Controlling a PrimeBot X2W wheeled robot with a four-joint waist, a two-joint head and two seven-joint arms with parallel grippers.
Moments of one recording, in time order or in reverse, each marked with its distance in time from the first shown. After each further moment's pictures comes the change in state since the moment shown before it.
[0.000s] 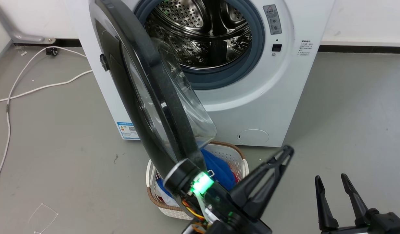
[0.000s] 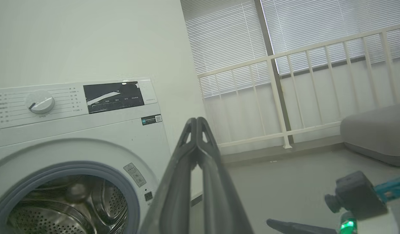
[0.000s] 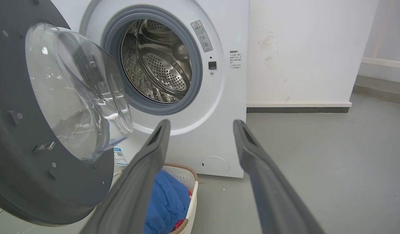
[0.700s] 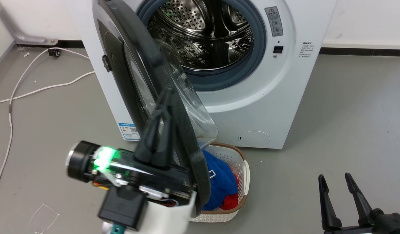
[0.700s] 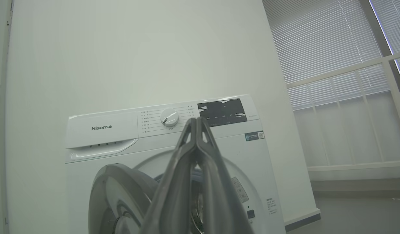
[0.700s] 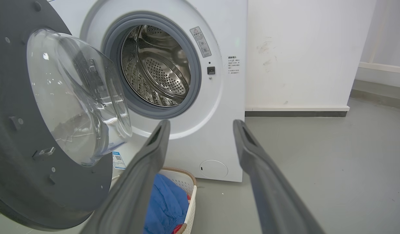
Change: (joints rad) left arm 0.036 0.024 0.388 -0.111 0.025 0.055 0.000; right arm 0.006 0.000 -0.013 -0.017 0.000 0.000 0.000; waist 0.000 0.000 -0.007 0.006
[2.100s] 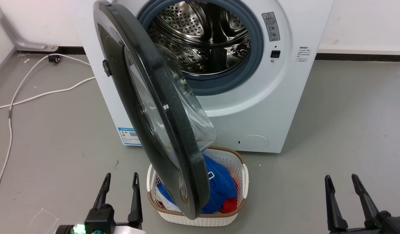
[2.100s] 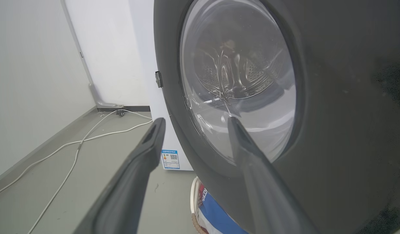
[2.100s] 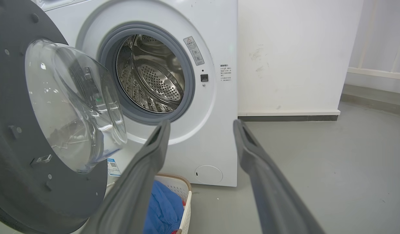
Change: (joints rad) left arm 0.269 -0.028 0.245 0.442 -0.068 0.011 0.000; right arm 0.016 0.000 -0.023 -0.021 0.009 0.000 0.000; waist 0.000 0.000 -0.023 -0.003
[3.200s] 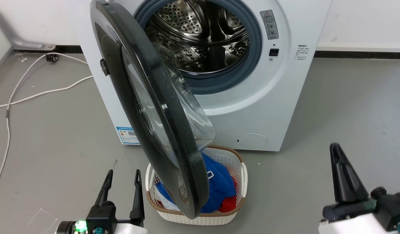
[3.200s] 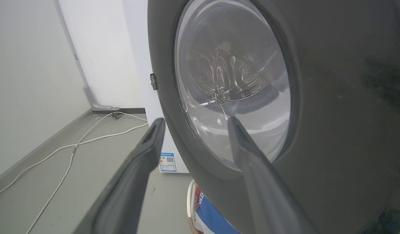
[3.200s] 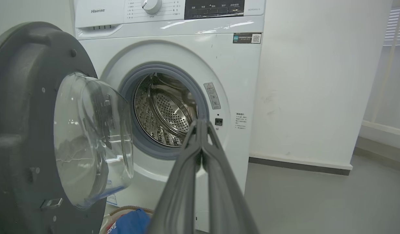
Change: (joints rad) left arm -0.015 0.000 -0.004 0.003 -0.002 -0.004 0.000; right arm -0.131 -0.034 0.063 -0.080 -0.071 0.000 0.000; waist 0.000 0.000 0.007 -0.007
